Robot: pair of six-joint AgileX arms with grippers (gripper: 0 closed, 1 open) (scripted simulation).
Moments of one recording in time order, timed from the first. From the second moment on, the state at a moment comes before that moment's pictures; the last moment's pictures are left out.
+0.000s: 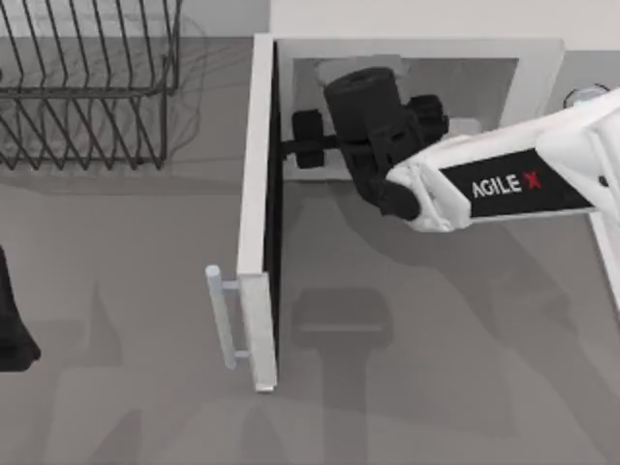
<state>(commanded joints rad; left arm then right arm) 0.00 0.00 0.00 0.00 0.00 0.00 0.62 2.32 1.49 0.34 0.45 0.21</state>
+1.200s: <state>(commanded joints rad) 0.00 0.00 0.00 0.00 0.00 0.00 0.88 2.04 0.86 0.51 0.65 0.38</state>
